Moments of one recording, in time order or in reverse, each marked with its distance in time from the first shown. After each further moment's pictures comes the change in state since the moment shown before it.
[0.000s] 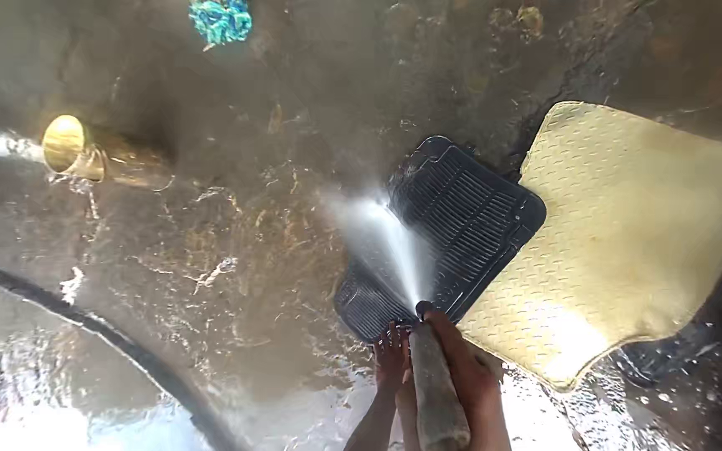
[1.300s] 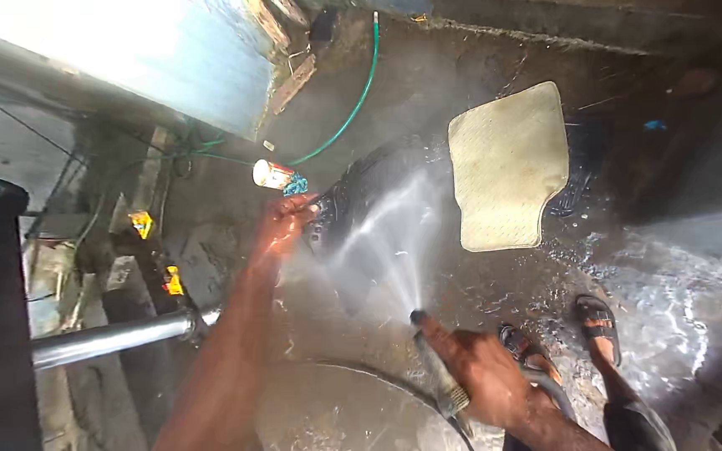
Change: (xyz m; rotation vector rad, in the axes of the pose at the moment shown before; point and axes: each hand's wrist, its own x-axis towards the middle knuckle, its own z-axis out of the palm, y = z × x) left_hand -0.212 -0.163 -0.797 -0.790 0.159 0.441; right_hand -0.367 -0.229 -0.116 -0.159 0.070 -0.414
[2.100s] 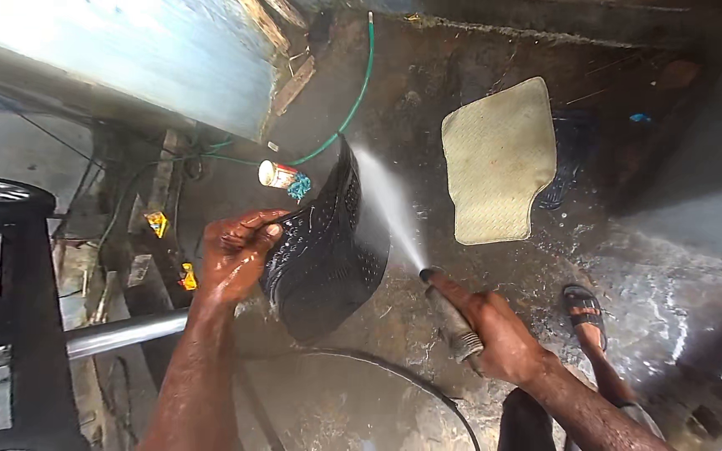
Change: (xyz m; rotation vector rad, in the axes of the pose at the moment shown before) left_hand -0.106 0.095 -0.017 0.099 0.001 0.387; right_hand -0.009 0.007 -0.088 0.149 -0.062 0.169
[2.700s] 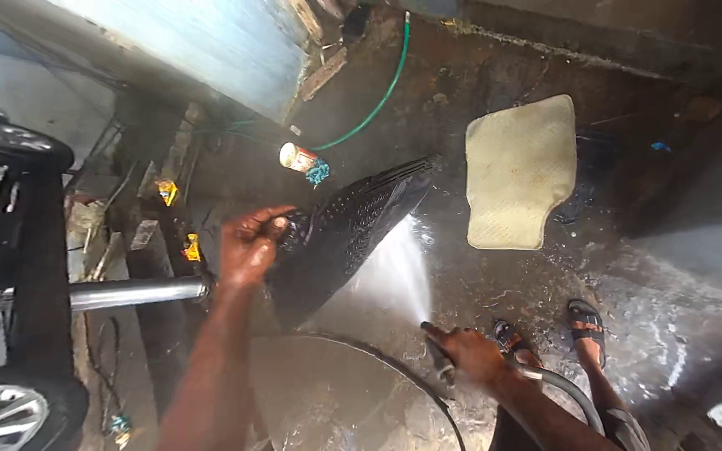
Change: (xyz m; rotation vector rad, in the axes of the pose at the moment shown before) left_hand -0.056 -0.035 -0.057 0.098 0.192 -0.231; right_hand -0.006 -0.012 0.103 -0.257 -0.659 0.222
